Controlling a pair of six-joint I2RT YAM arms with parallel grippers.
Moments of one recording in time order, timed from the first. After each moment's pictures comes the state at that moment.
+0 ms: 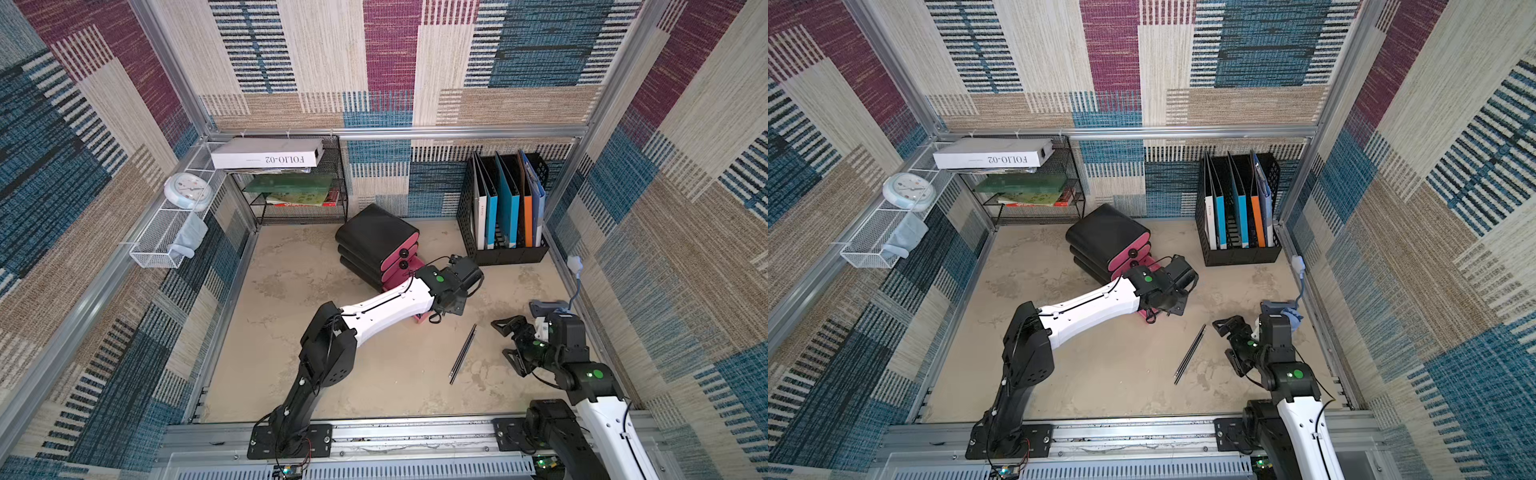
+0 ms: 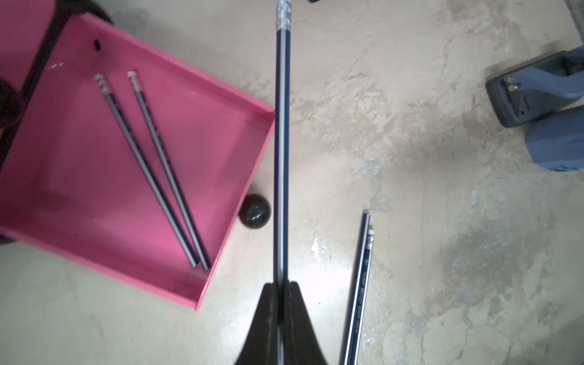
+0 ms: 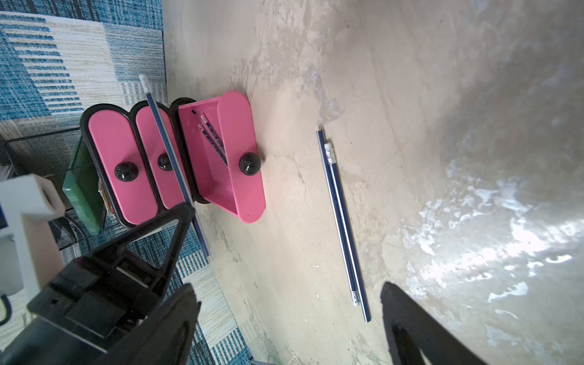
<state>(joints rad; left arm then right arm) -0.97 2.08 1.88 -0.89 -0.23 -0.61 0.05 0.55 0.51 -0.75 -0.42 1.14</state>
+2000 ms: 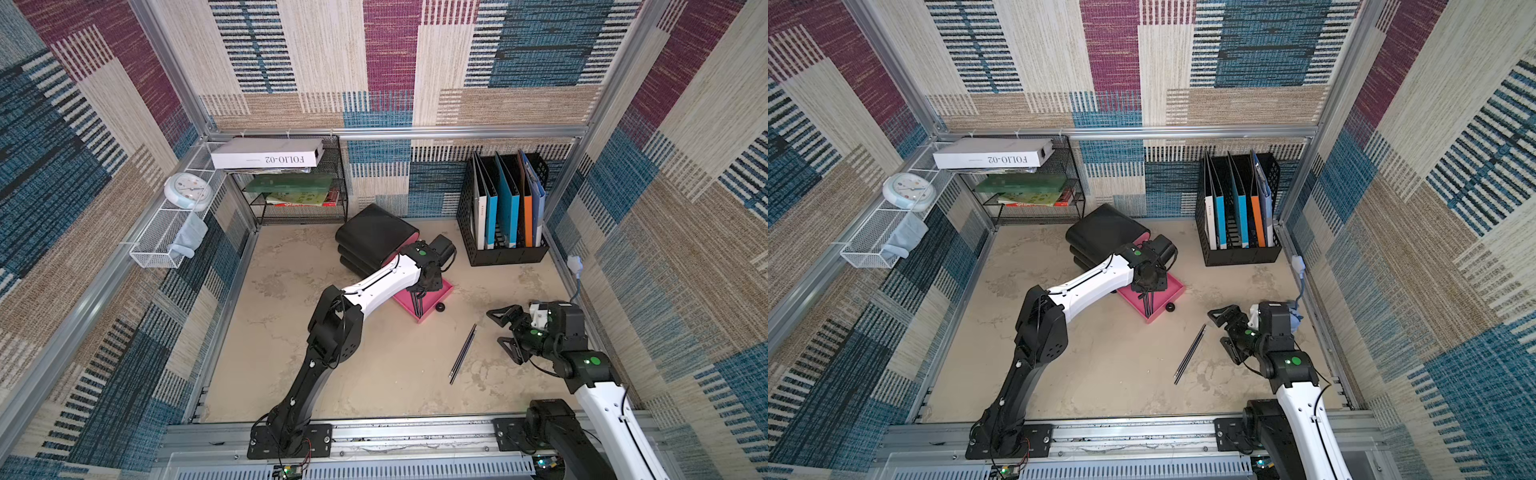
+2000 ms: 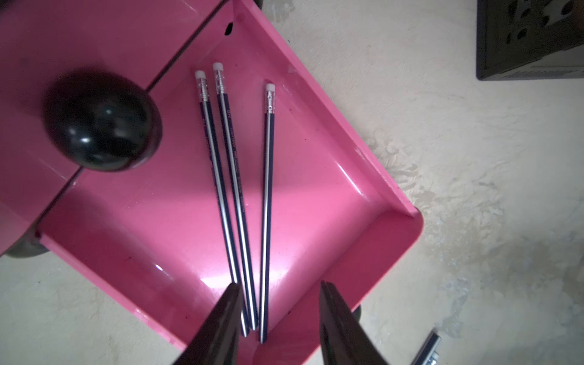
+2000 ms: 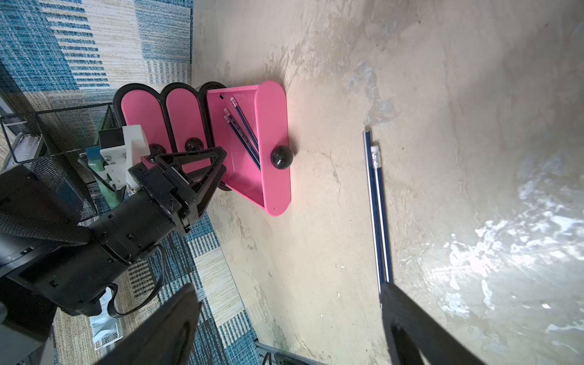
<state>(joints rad) -0.79 2.28 2.10 -1.01 -0.16 -0.77 0.05 0.63 0.56 -0.66 -0.48 1.12</state>
